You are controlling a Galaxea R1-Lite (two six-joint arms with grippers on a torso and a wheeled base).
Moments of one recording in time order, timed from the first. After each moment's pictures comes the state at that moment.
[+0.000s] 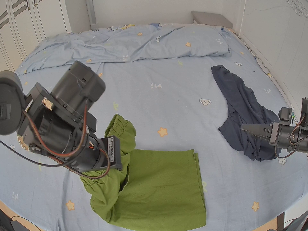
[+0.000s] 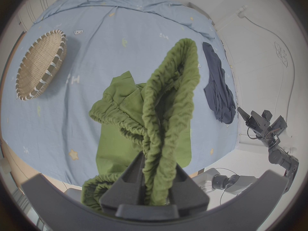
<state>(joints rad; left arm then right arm) -0.71 1.63 -1.34 0.71 0.04 -0.73 0.09 1.45 -0.56 -0.51 0.65 0.39</state>
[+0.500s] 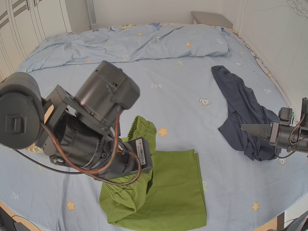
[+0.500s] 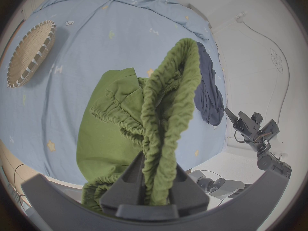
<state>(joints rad) -0.84 1.70 -1.37 0.62 0.04 -0.90 0.09 1.45 -0.56 -0.51 0.65 0.38</state>
